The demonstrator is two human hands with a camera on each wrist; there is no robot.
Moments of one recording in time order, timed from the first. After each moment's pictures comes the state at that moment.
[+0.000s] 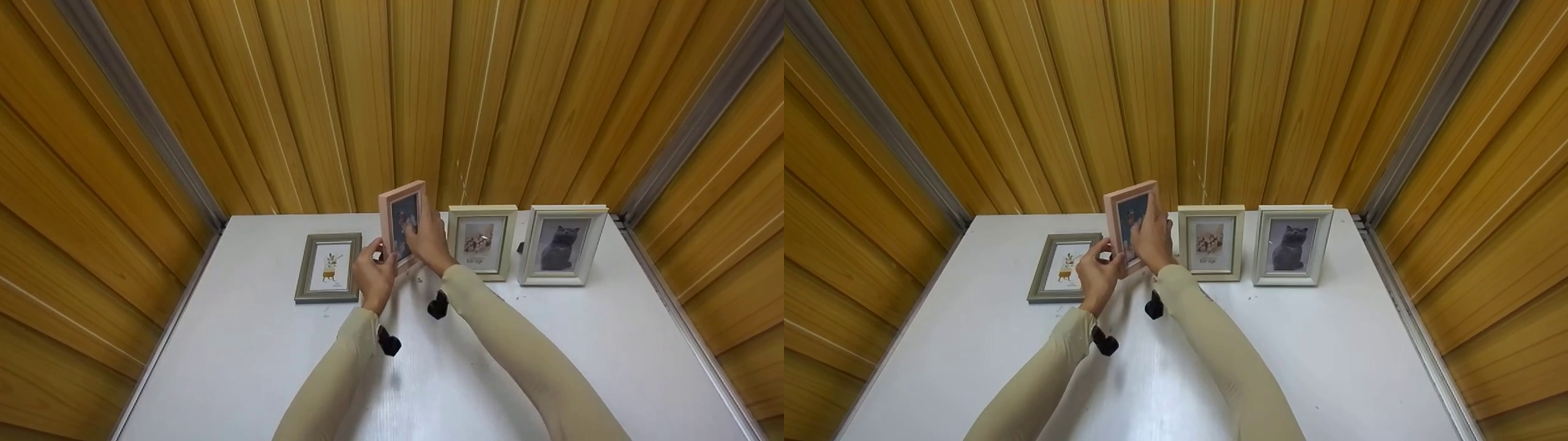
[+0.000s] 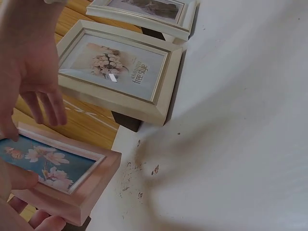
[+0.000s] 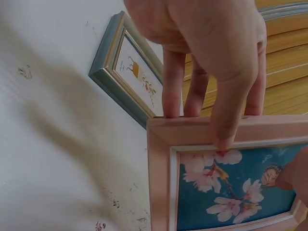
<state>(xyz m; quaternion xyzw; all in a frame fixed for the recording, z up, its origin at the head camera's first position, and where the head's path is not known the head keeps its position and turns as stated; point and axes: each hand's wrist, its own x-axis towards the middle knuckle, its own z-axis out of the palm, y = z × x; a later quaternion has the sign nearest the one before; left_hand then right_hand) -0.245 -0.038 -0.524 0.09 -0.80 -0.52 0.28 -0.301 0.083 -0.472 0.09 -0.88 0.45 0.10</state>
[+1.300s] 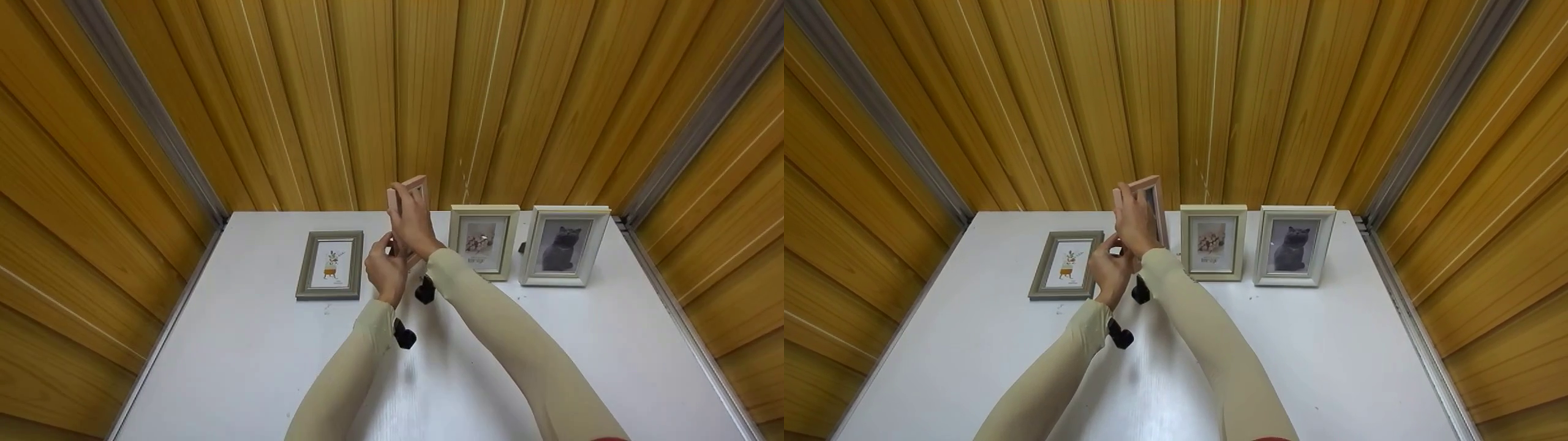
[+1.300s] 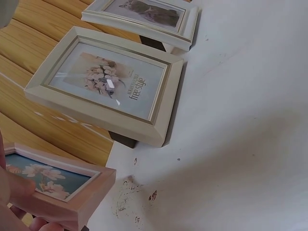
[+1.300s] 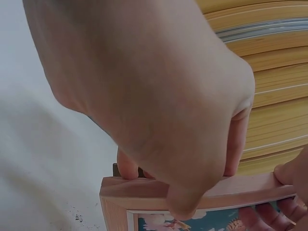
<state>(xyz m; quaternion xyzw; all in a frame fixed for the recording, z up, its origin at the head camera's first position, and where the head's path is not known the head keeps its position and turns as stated) -0.254 -0.010 -0.519 0.14 -0.81 -0.48 0.30 -0.312 0.054 -0.439 0.17 -0.89 0.40 0.15</state>
